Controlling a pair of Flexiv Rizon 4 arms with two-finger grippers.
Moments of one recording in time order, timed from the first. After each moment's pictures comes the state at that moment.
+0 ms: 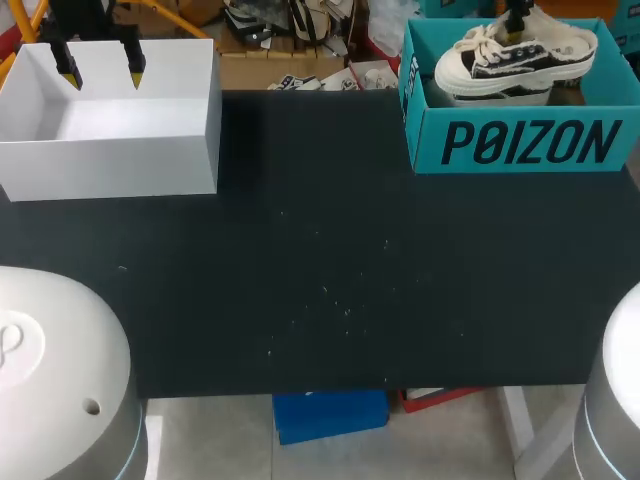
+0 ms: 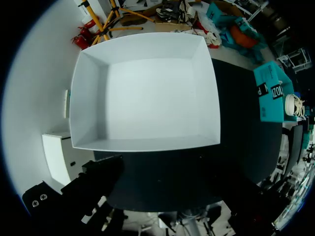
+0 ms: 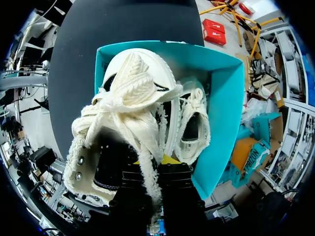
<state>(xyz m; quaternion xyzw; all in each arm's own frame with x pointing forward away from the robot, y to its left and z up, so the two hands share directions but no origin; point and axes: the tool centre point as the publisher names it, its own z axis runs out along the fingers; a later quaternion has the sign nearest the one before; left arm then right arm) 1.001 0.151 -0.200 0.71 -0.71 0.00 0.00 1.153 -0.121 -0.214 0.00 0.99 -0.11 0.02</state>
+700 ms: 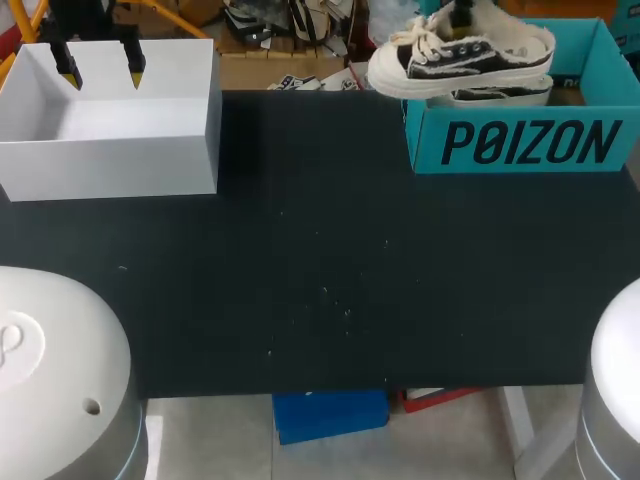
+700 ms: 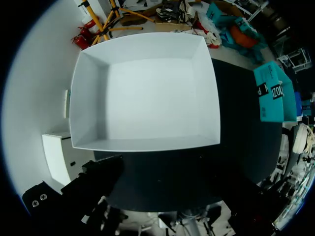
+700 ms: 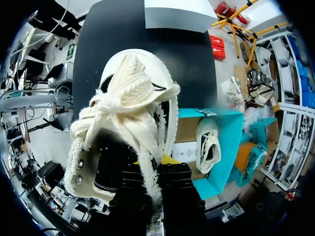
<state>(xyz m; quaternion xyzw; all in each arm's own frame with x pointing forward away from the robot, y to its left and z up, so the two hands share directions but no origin) 1.001 0.151 -0.200 0.71 -0.71 0.00 0.00 1.016 0.018 -0.133 0.03 1.00 -0.07 0.03</state>
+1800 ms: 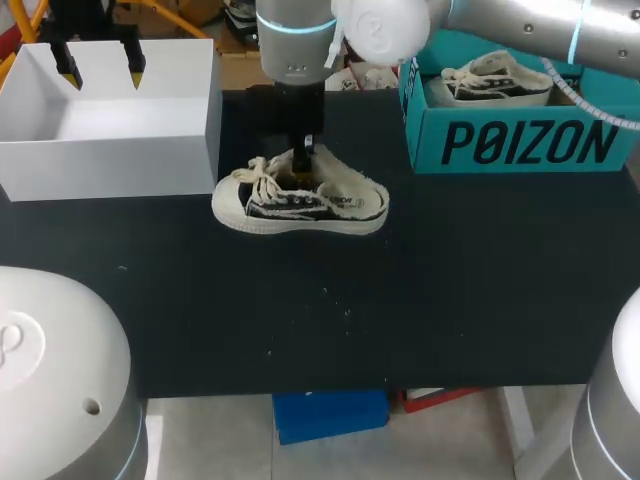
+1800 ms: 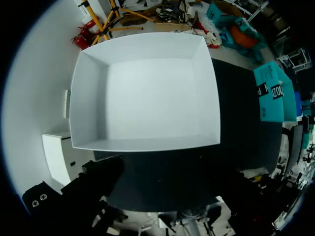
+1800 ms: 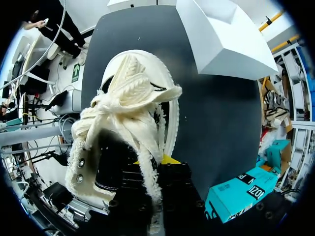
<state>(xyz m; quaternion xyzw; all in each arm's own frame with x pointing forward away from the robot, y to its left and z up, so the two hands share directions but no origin) 1.001 0.151 -0.200 0.71 -0.71 0.00 0.00 0.872 0.247 -0.285 0.03 1.00 0.00 -0.01</state>
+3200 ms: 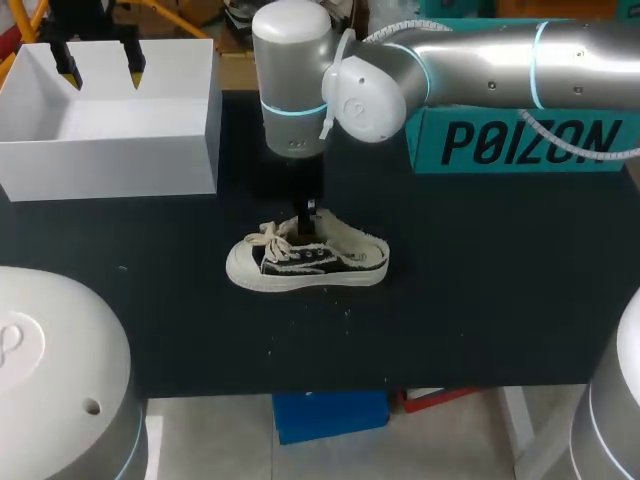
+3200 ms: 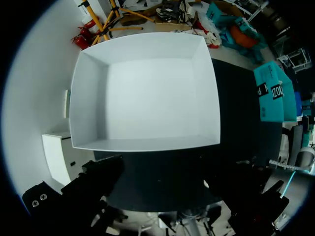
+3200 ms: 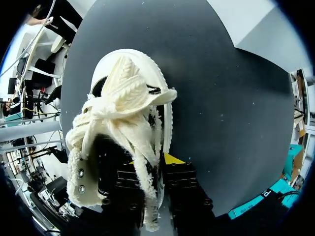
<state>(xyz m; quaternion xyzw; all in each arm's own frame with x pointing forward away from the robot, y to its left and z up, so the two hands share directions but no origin) 1.001 0.151 -0.200 0.71 -0.71 0.00 0.00 0.864 0.236 -0.406 0.03 1.00 -0.02 -0.06</state>
